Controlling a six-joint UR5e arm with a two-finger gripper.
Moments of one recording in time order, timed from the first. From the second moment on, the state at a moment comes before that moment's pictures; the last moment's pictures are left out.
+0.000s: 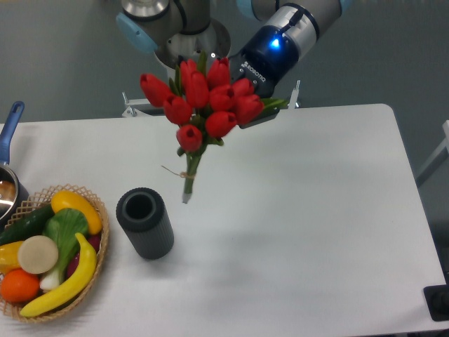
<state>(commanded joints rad) 2.80 -1.56 -1.87 -0.82 0.38 0.89</state>
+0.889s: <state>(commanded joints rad) 2.80 -1.52 -1.93 -0.86 1.09 0.92</state>
